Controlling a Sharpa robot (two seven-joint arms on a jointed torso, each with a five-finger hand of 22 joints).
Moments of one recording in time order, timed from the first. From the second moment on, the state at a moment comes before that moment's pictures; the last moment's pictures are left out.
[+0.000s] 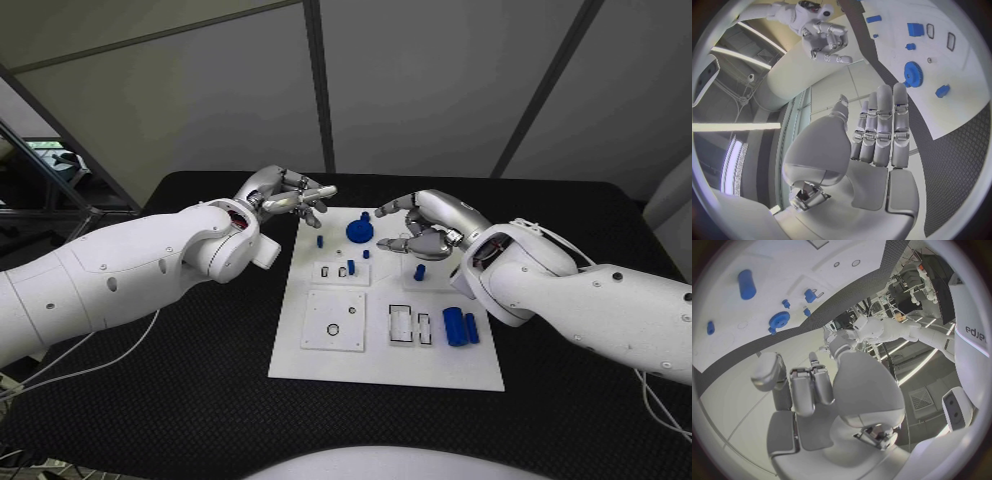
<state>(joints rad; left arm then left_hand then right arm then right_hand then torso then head) 1.07 -0.90 0.14 1.44 -0.51 -0.31 0.16 1.27 0.02 -0.06 0.09 0.05 1.03 0.15 0.16 0.11 1.26 0.07 0.27 0.20 1.28 0.02 0.67 0.50 0.19 1.13 0.13 0.51 0.25 1.19 -0.66 -0.03 1.55 -1.33 -0.45 -0.04 1.30 -0.06 0.18 -0.03 0.21 0.78 0.18 0.10 0.08 1.46 0.09 1.46 1.31 1.47 0.01 1.51 1.31 0.09 1.32 0.12 1.30 1.06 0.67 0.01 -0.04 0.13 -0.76</state>
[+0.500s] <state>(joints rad) 1.18 -0.88 0.14 1.43 -0.84 -0.05 -0.26 1.16 0.10 -0.16 0.23 0.05 1.06 0.09 0.32 0.27 1.21 0.02 0.78 0.66 1.47 -0.03 1.43 1.31 0.13 1.27 0.06 1.01 0.75 1.27 -0.79 -0.01 1.53 -1.01 -0.43 0.04 1.32 -0.05 0.18 -0.03 0.23 0.92 0.16 0.19 0.10 1.44 0.07 1.37 1.31 1.46 0.01 1.43 1.31 0.12 1.24 0.11 1.21 0.91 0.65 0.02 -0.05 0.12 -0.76</state>
